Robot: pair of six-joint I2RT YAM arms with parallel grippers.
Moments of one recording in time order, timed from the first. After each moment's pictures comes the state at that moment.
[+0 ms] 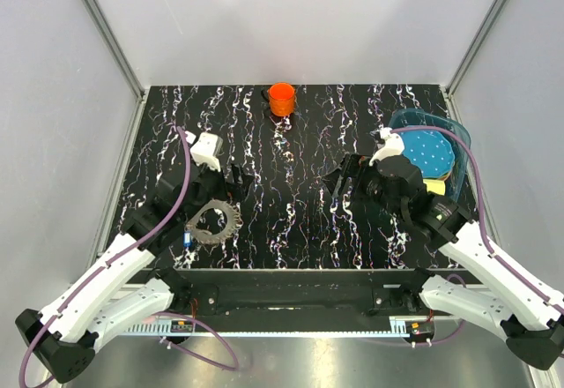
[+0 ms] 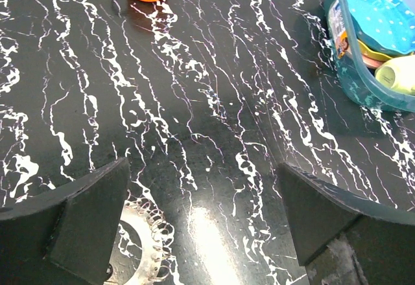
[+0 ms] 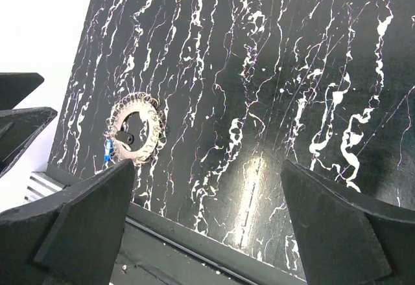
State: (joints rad) left arm -0.63 0.77 0.81 -0.35 -0.13 -0.27; right arm 0.75 0.88 0.97 -0.52 0.19 0.68
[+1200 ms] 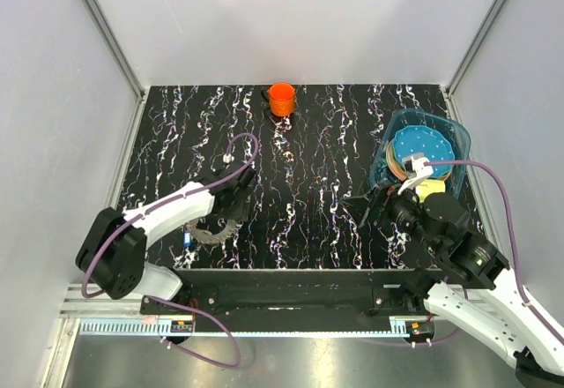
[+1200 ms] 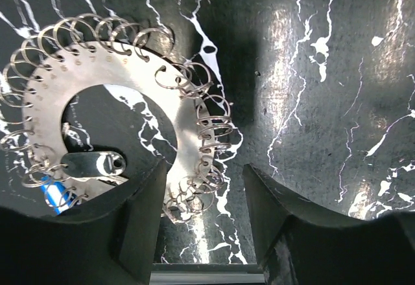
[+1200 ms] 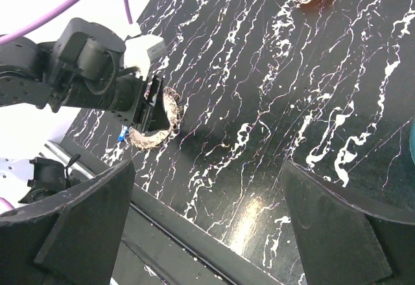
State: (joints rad) left arm -0.62 1.40 0.86 -0.70 -0.25 -0.48; right arm 0.75 0.51 0.80 -0.49 0.09 0.52
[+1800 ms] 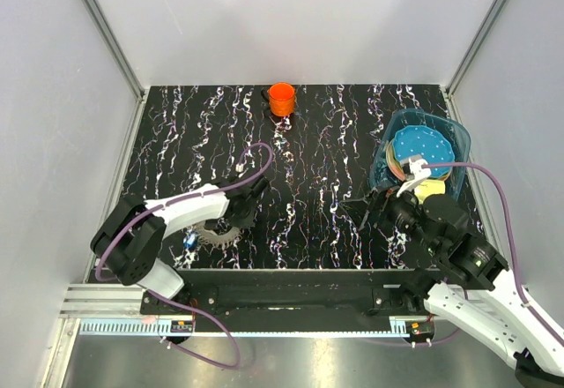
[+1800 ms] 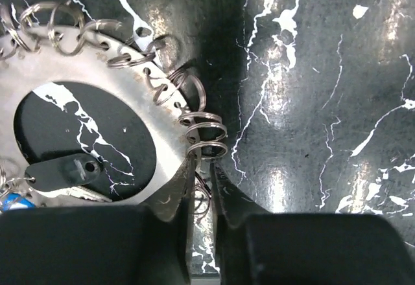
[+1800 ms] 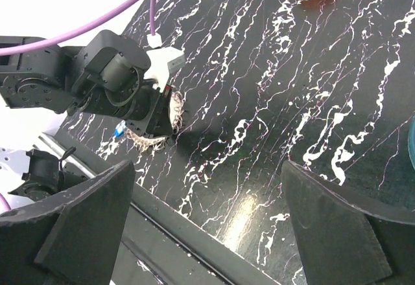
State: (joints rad) left arm -0.70 1.52 0.84 -0.63 -0.20 -0.55; right arm 0.75 0.49 0.78 -0.49 0.08 0.49
